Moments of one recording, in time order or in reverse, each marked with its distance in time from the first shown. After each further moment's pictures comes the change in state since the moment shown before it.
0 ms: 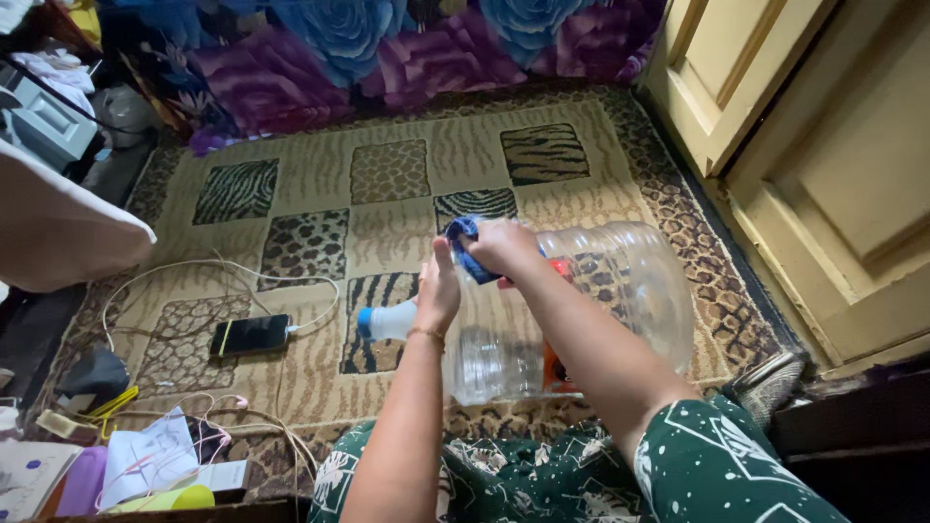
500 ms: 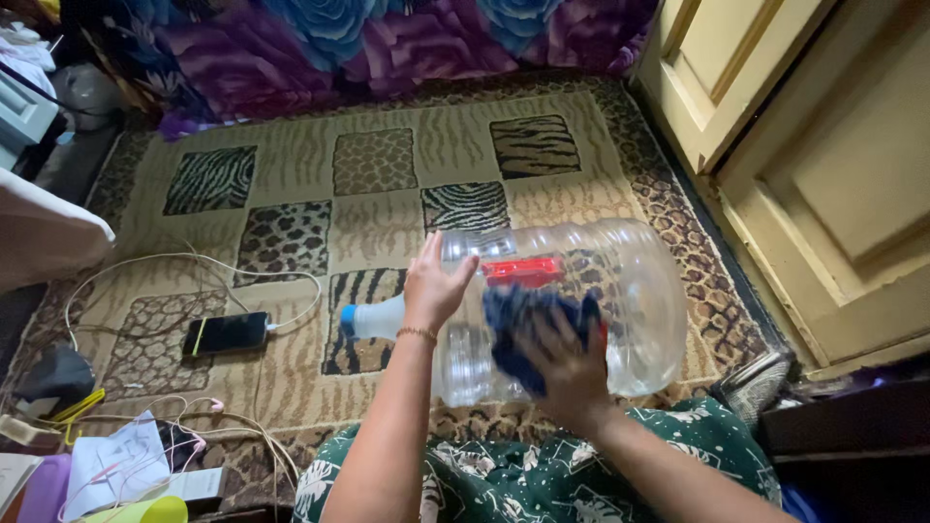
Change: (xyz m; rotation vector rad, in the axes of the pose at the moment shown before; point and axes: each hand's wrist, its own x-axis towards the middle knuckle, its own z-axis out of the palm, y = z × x) left_hand -0.003 0.004 0.007 0.355 0.095 0.295; right_hand -0.175 0.106 0.095 -0.225 0.733 -0.583
